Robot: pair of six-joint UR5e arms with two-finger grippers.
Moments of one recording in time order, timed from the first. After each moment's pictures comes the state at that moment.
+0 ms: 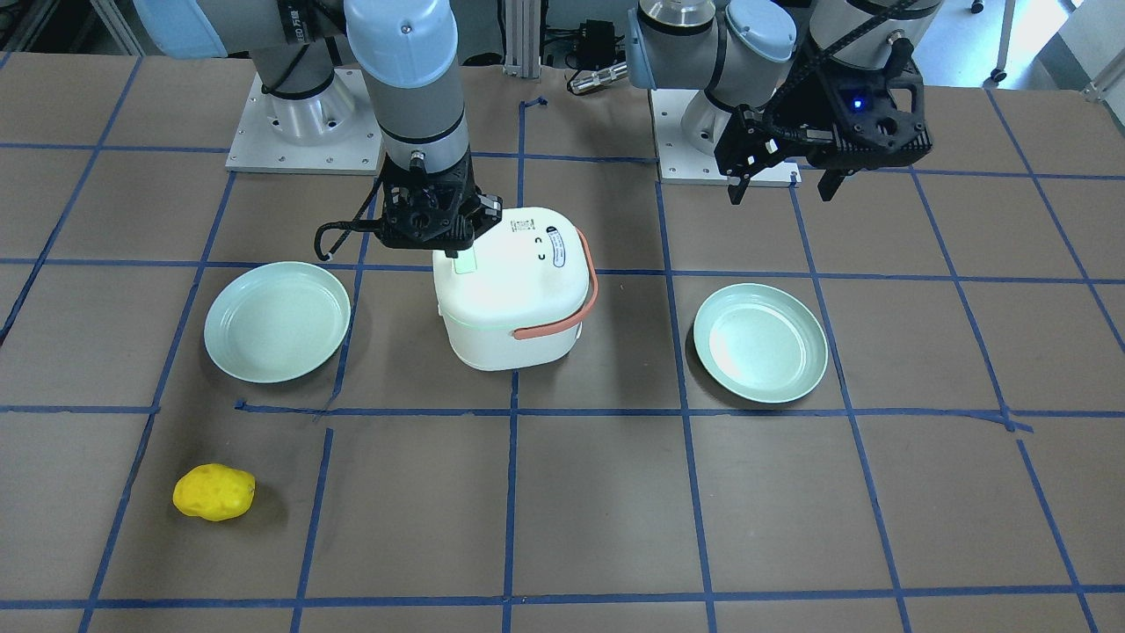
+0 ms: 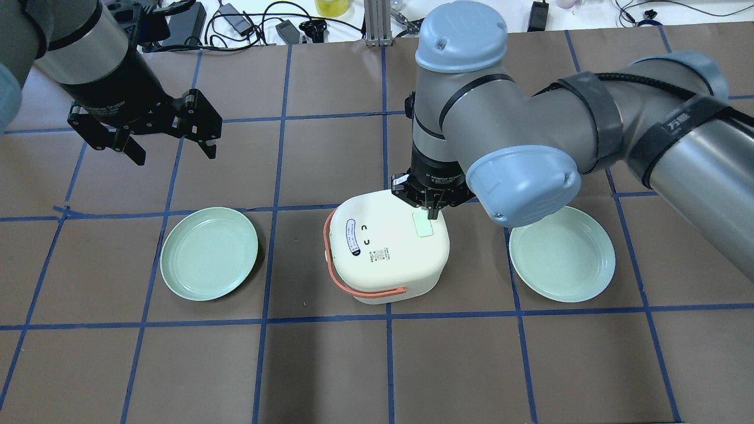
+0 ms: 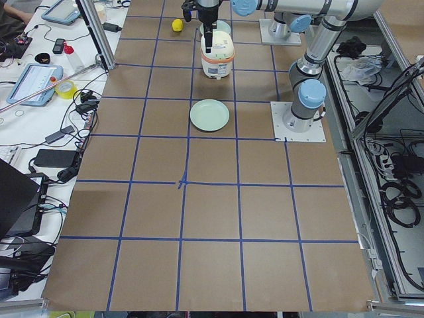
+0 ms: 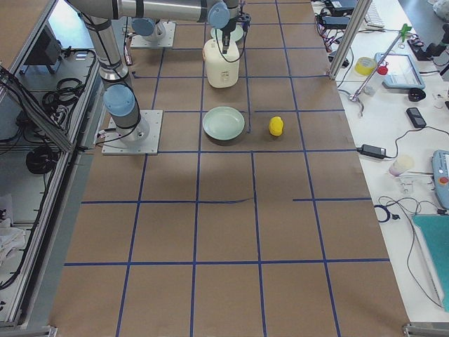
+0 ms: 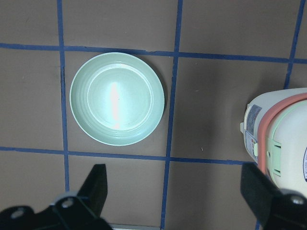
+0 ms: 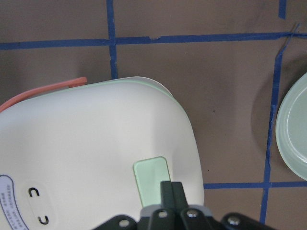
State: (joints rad) left arm -1.55 -1.50 -1.59 -1.62 1.59 -0.05; right arm 1.90 -1.48 1.75 -1.79 -1.53 0.35
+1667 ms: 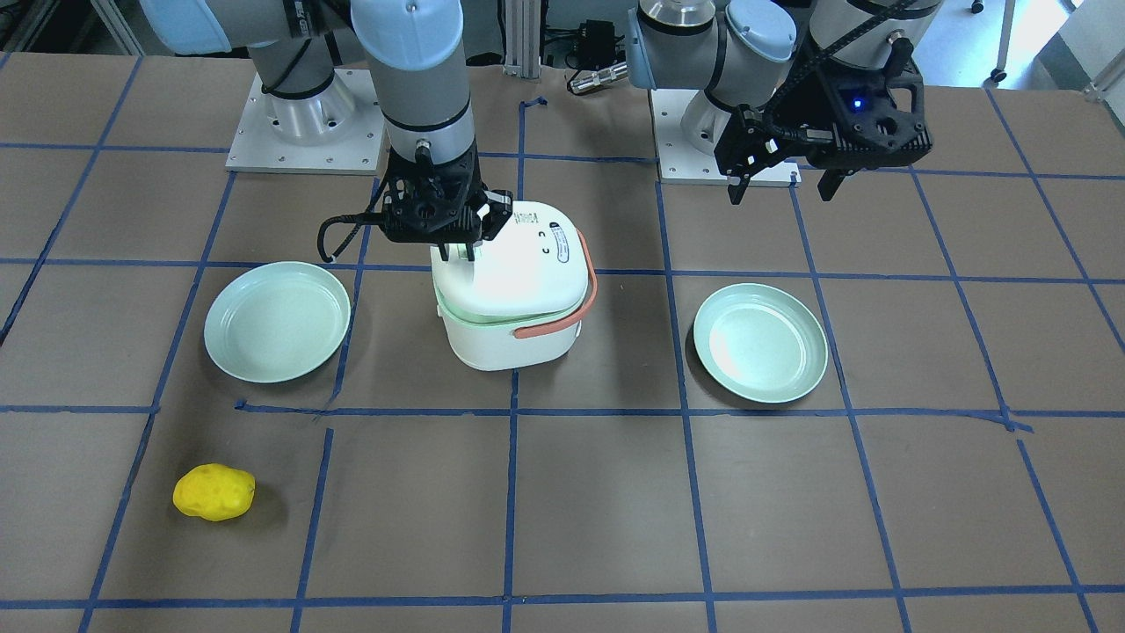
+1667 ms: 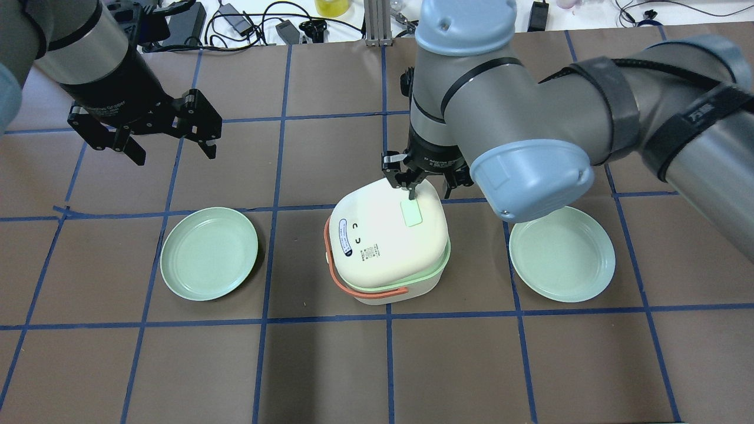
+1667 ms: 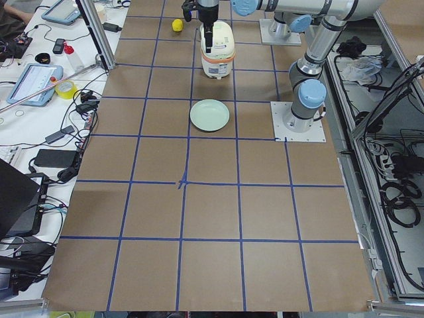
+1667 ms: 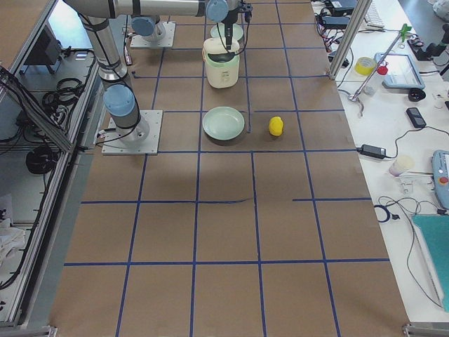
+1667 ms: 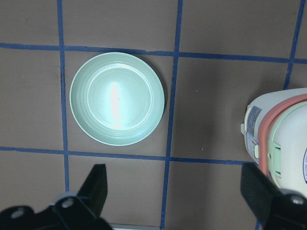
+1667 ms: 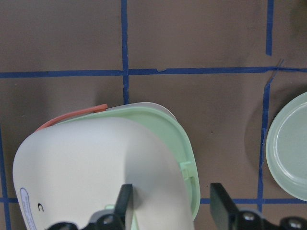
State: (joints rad) left arm -1.55 -1.50 -1.59 -1.62 1.59 -0.05; right arm 1.89 -1.51 1.67 -1.77 -1.55 0.32
